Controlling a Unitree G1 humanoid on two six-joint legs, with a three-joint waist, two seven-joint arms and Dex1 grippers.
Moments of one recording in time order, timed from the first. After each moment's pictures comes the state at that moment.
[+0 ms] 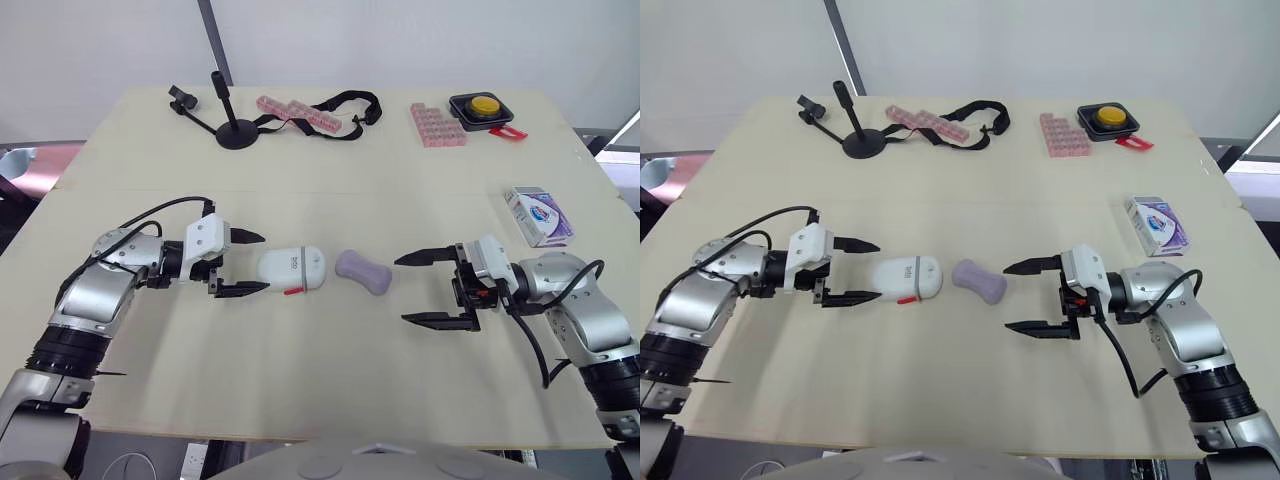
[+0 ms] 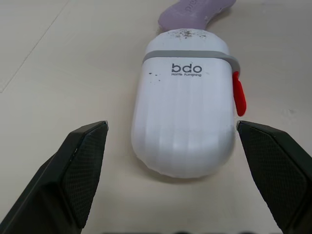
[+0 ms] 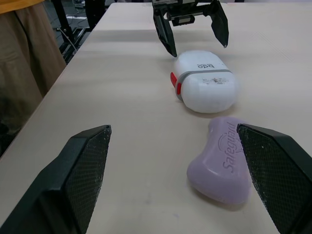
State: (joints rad) left arm -0.35 0.73 -0.12 0.14 -0.26 0.02 -1.27; right arm -0.18 -0.66 0.06 -0.12 0.50 0.08 1.37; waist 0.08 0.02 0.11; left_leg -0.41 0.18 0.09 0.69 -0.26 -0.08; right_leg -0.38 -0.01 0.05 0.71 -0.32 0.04
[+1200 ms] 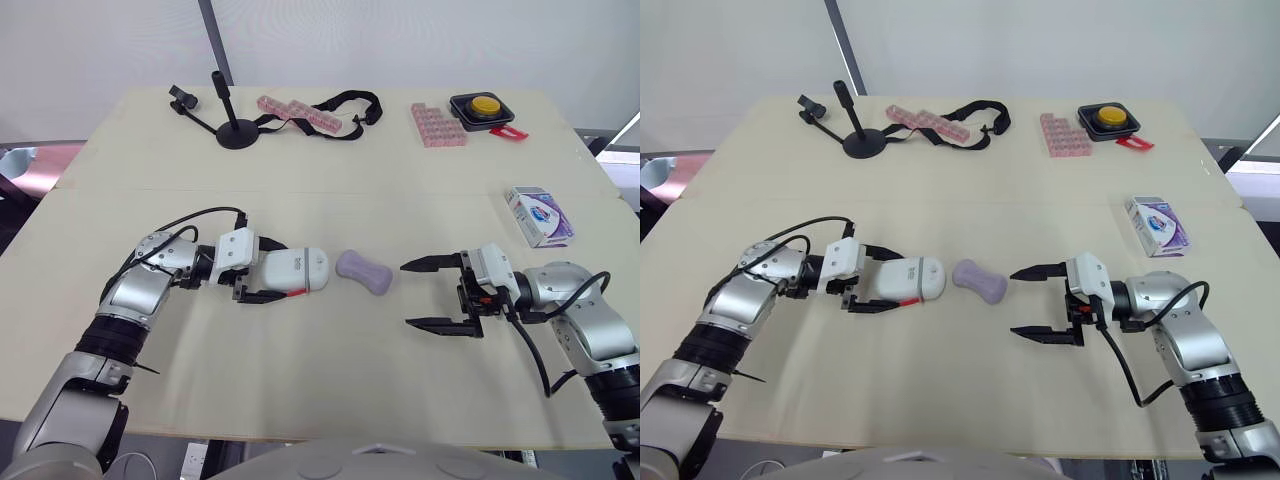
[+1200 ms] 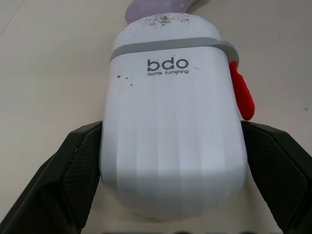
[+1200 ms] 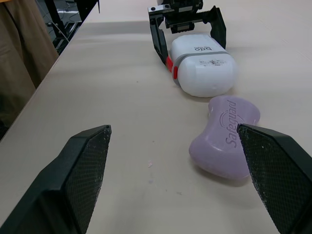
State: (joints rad) left arm -0.41 0.61 -0.21 0.28 -0.18 -0.15 -1.31; right arm -0.13 -0.67 0.06 -0.10 0.48 0.04 1.36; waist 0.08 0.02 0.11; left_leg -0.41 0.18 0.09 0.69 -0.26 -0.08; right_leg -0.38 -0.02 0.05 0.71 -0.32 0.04
